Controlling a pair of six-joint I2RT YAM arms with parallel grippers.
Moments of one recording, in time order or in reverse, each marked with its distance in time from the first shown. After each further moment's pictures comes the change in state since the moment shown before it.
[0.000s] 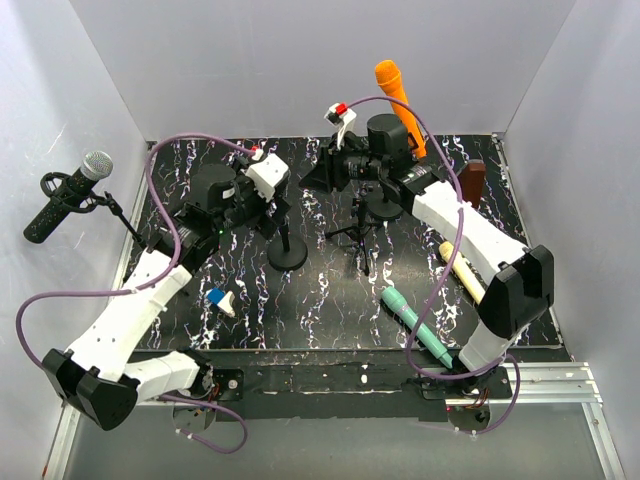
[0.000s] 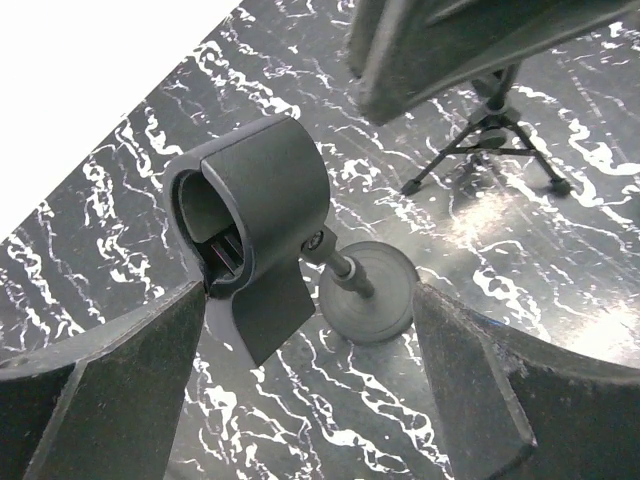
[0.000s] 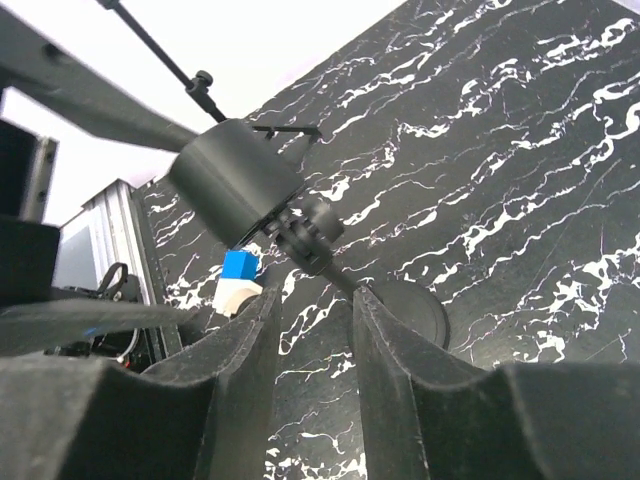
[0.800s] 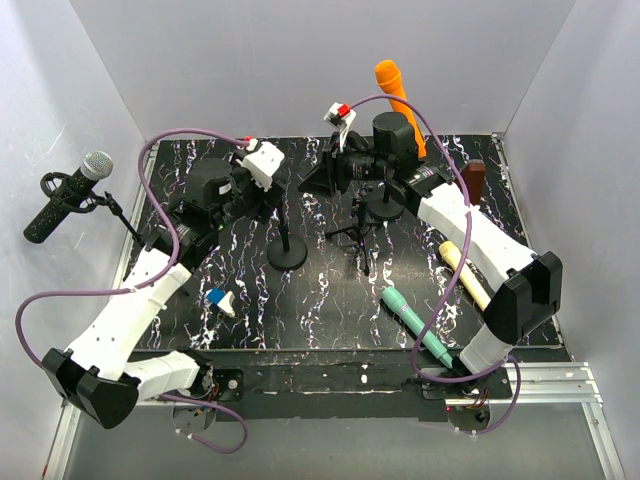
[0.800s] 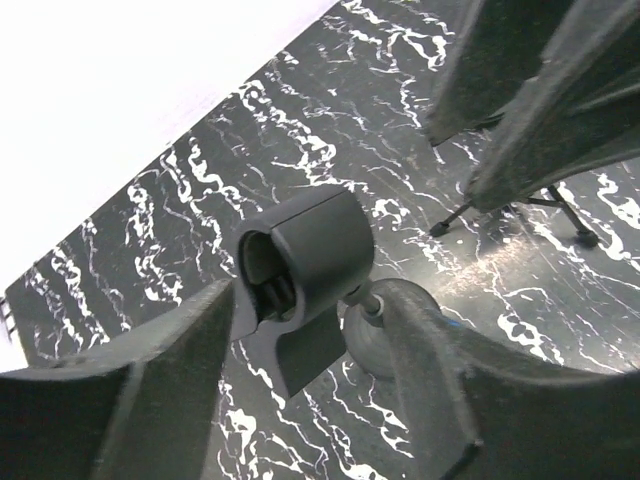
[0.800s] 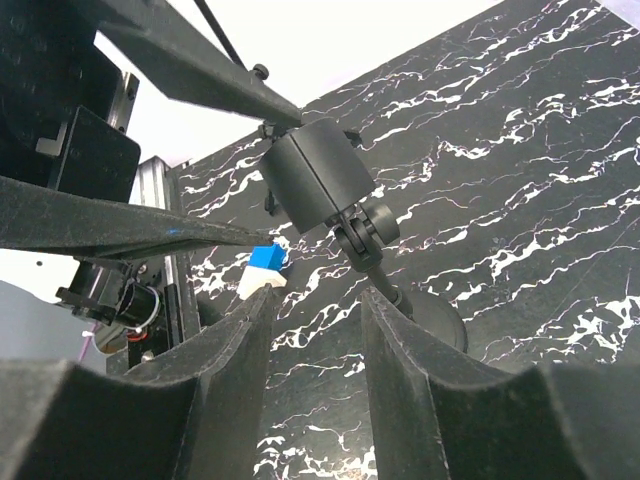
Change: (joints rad) left arm 0.006 0.022 0.048 0.055 -0.091 0.010; right arm 0.000 -0.053 -0.004 0.003 -0.117 -0.060
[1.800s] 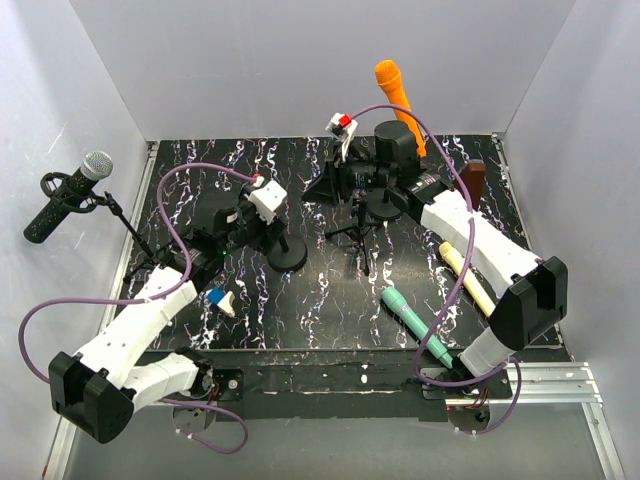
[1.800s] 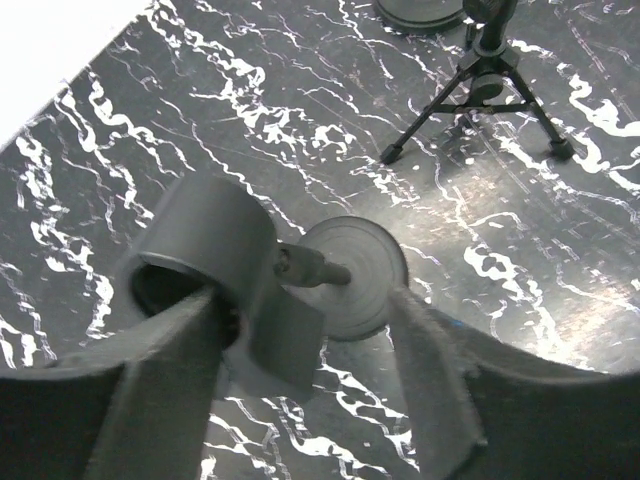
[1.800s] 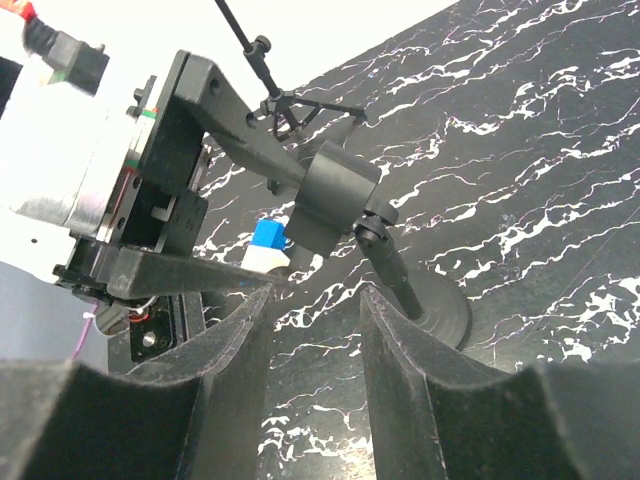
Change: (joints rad) left arm 0.025 -0.084 -0.333 0.143 0.126 -0.003; right arm 0.004 -0.043 -0.080 -0.001 -0.008 -0.018
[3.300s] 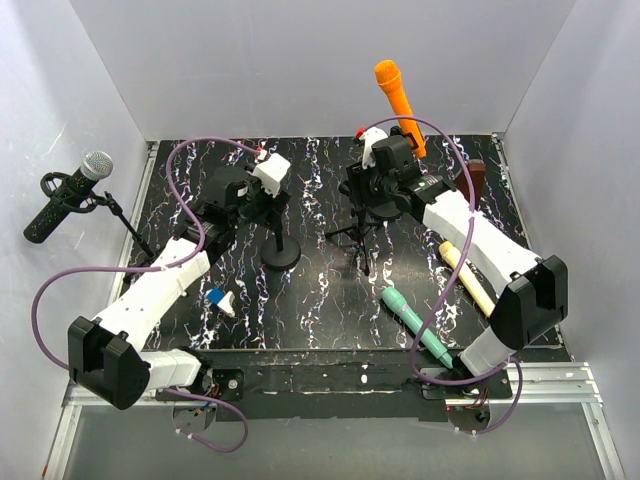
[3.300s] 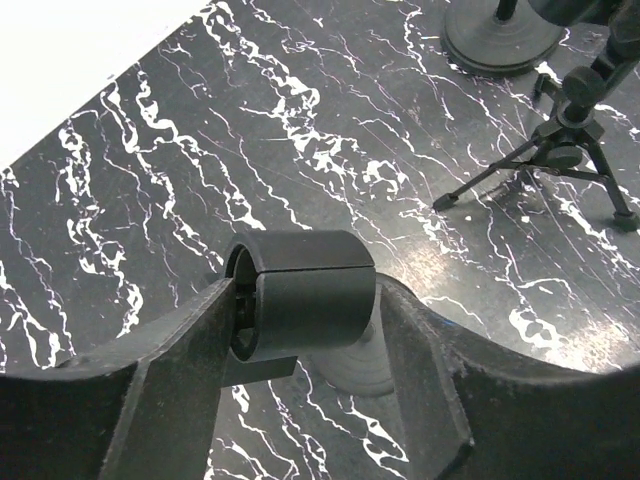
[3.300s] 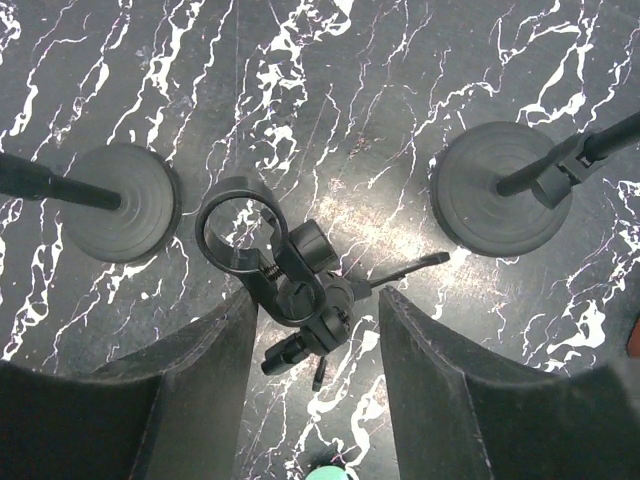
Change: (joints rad) left arm 0.022 0.198 0.165 0.014 -0.063 -0.067; right arm -0.028 -0.005 -0.037 -0.352 0.761 -0.044
